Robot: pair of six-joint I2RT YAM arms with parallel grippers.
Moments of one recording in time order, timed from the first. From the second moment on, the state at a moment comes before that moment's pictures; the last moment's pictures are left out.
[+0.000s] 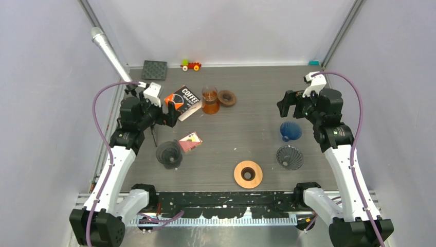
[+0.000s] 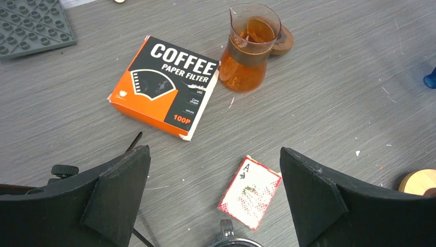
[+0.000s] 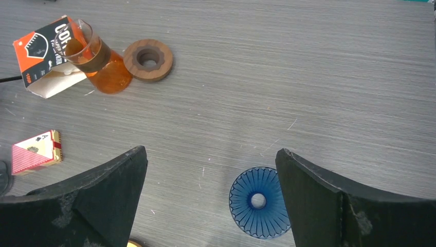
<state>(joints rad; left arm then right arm) -0.11 0.94 0.84 -0.25 0.36 0.06 0.06 0.91 1.00 -0.45 -0.21 0.04</state>
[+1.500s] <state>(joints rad) -0.43 2.10 2.00 -0.87 0.38 0.47 0.06 1.00 0.97 -0.49 -0.37 -0.12</state>
